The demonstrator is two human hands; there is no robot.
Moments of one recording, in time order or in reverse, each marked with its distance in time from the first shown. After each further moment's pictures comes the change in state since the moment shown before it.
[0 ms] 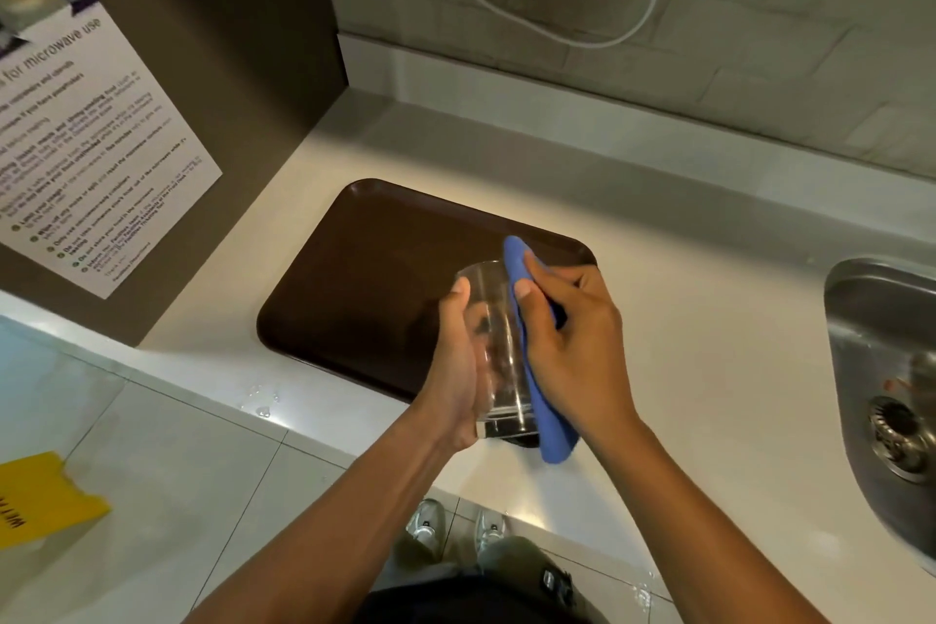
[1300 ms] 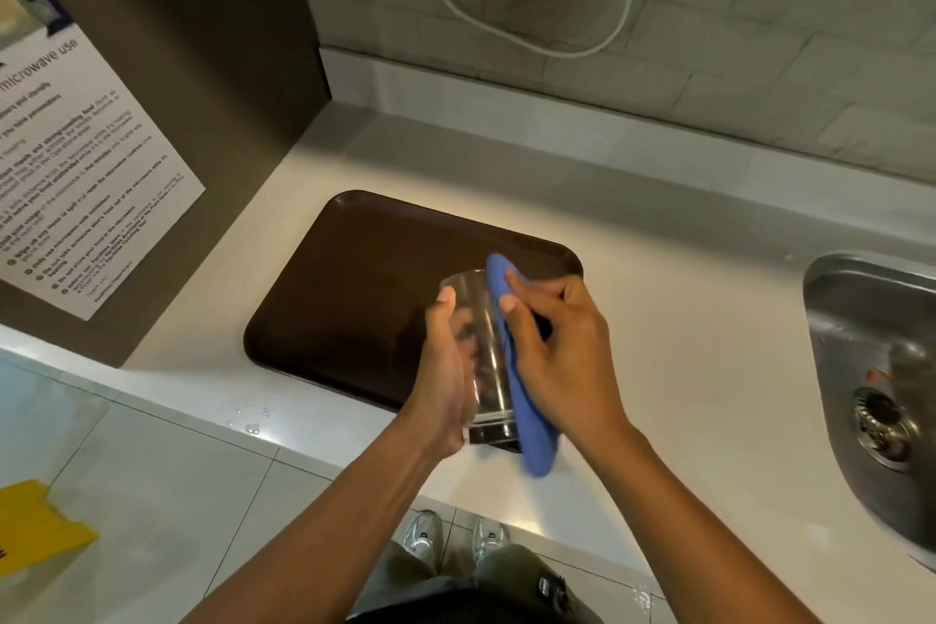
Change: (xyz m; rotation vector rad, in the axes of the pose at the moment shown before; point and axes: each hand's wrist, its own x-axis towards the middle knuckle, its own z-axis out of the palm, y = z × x) left_hand 0.005 -0.003 -0.003 0.047 0.012 0.007; right_hand -0.003 0.005 -0.003 -0.082 -0.012 -0.044
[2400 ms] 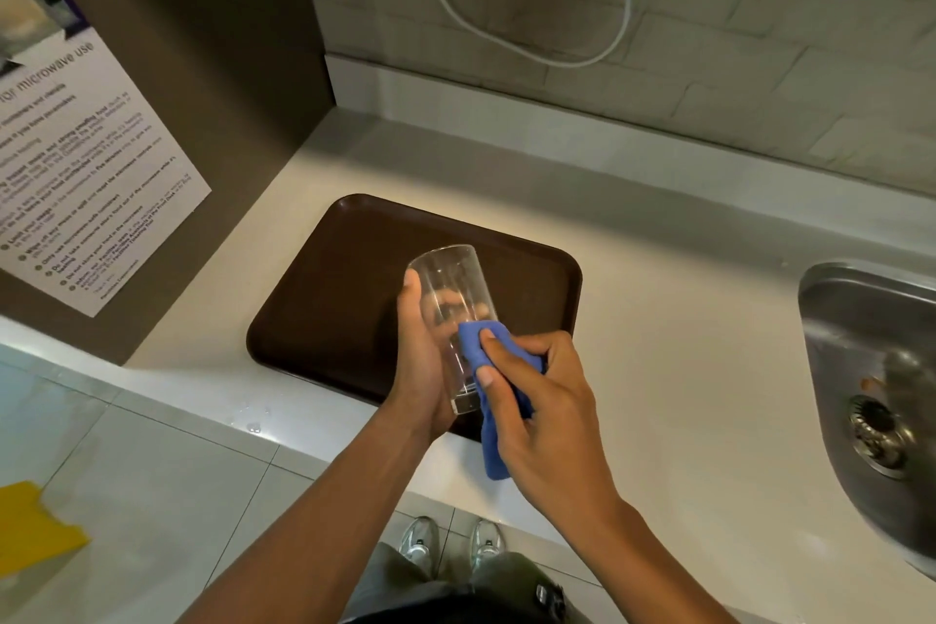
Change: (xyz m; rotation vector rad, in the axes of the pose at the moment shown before) left_hand 0.008 0.013 -0.015 -0.100 0.055 0.099; right_hand -0.058 -0.012 0.005 -0.017 -0.043 -0.073
